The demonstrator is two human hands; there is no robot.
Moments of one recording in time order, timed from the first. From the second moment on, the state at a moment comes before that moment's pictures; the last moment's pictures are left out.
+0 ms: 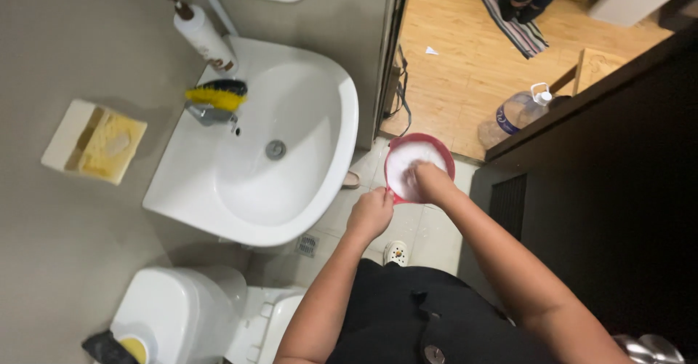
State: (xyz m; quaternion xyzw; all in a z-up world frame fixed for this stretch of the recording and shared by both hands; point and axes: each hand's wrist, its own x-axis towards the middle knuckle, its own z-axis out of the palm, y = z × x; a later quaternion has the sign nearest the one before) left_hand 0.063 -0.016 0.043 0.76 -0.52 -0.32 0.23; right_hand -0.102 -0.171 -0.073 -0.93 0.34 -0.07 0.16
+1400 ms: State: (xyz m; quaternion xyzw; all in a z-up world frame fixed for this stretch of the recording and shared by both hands) left_hand 0.066 -0.047 0.040 0.68 -0.60 -0.36 0.20; right_hand -0.106 -0.152 -0.019 -0.78 0.59 -0.05 0.20
